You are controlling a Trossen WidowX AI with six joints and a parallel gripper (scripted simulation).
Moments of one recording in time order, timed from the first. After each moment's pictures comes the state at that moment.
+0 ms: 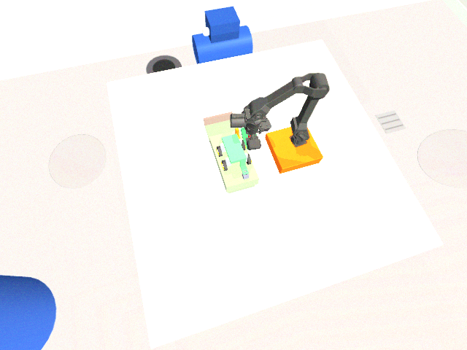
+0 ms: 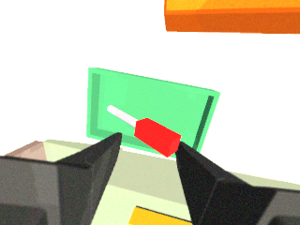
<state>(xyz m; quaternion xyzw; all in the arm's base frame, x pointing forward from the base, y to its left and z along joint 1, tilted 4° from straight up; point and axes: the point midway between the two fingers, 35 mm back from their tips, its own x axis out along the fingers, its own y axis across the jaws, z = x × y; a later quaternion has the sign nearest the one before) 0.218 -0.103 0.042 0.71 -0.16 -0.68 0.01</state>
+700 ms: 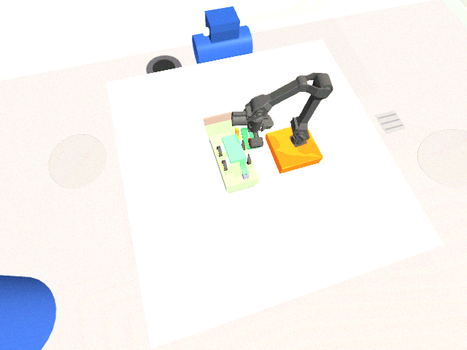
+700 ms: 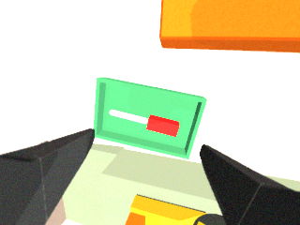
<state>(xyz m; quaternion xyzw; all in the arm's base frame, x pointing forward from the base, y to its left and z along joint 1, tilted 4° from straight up) 0.210 -0.097 0.061 0.71 -0.16 -0.69 0.00</state>
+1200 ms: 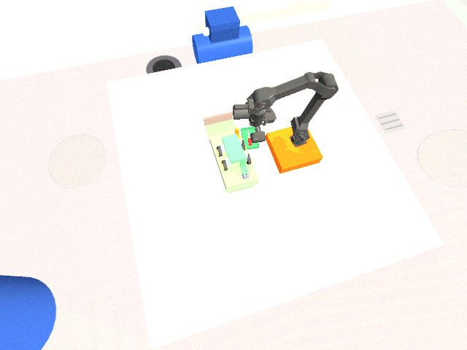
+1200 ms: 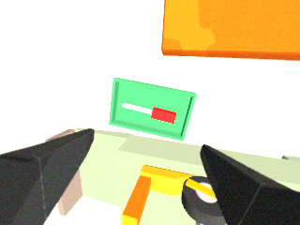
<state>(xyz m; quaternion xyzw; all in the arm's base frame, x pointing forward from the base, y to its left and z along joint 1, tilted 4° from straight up) 0.205 -0.092 0.108 0.71 -0.16 -0.69 0.01</state>
